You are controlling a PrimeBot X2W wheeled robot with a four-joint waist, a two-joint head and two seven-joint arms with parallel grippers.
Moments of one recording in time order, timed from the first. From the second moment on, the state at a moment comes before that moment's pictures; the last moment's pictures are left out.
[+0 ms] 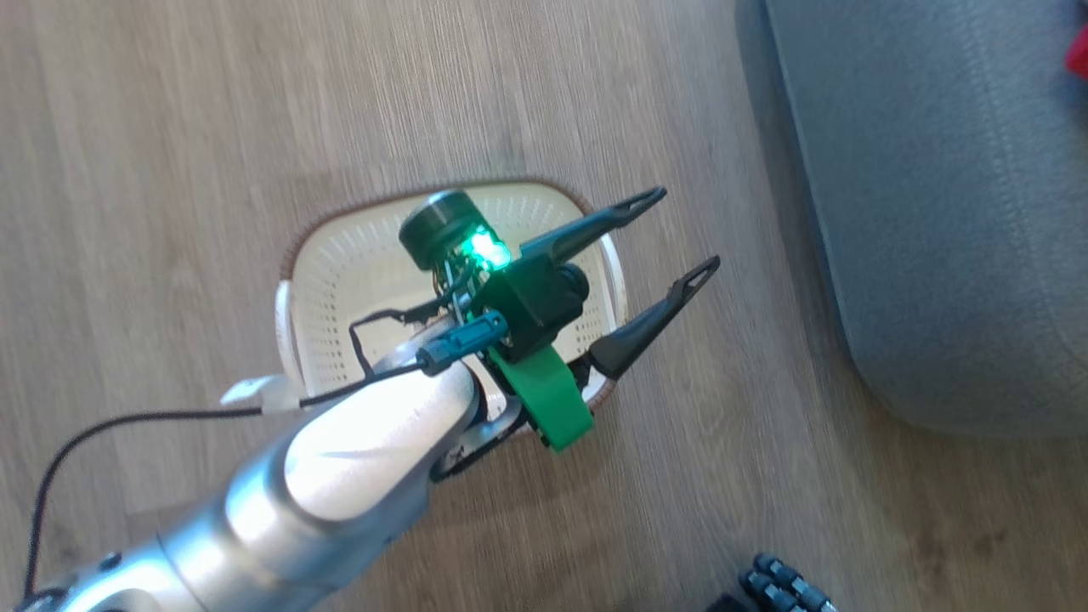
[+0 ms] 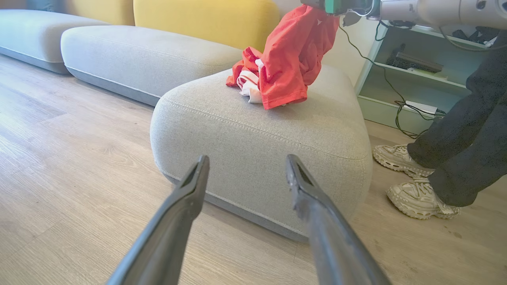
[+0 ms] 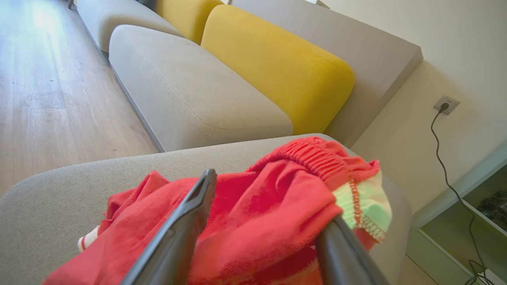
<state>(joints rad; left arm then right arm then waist) -0.75 0.22 -1.01 0.18 -0.47 -0.12 -0.26 -1.11 -0.59 -0.28 0.93 0.03 0.13 -0.12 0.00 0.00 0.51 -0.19</state>
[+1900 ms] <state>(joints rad) -0.50 0.17 -0.63 0.34 -0.40 -0.12 -0.26 -0.82 -0.48 0.05 0.68 0.27 0.13 -0.12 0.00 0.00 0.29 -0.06</state>
